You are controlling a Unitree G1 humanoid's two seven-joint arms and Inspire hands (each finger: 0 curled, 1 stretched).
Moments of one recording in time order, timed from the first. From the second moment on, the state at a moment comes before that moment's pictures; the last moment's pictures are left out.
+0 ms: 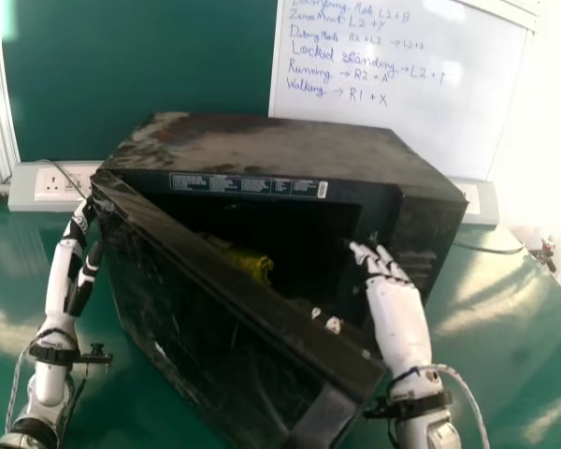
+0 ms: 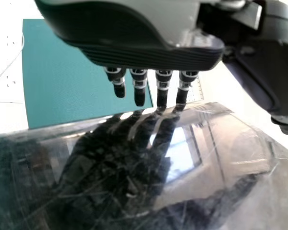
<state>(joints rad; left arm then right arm) -0.50 0.32 0.17 1.15 0.20 -1.29 0.24 -0.02 -0.42 0.07 -0.32 -0.80 -0.03 -0.15</state>
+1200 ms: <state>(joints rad) -0.50 0.34 0.14 1.16 0.19 -1.30 0.24 -0.05 -0.32 -0.34 0.02 -0.07 -0.27 -0.22</state>
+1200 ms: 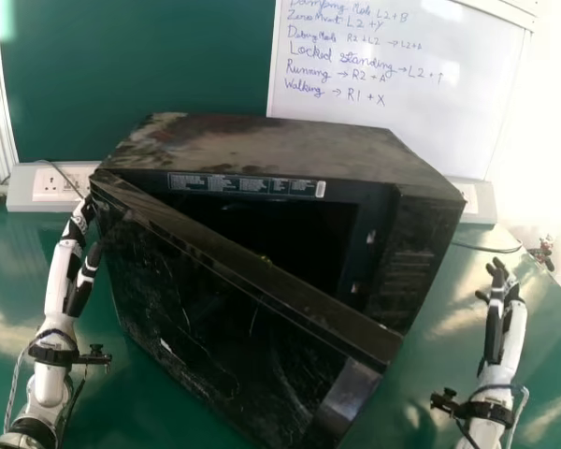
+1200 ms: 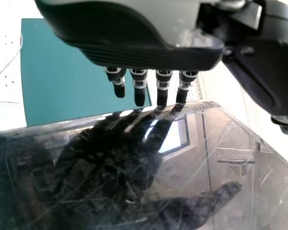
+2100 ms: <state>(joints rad) -0.49 0.44 -0.15 1.14 0.58 -1.00 0.85 -0.08 -0.33 -0.40 0.14 0.11 -0.19 -0.02</state>
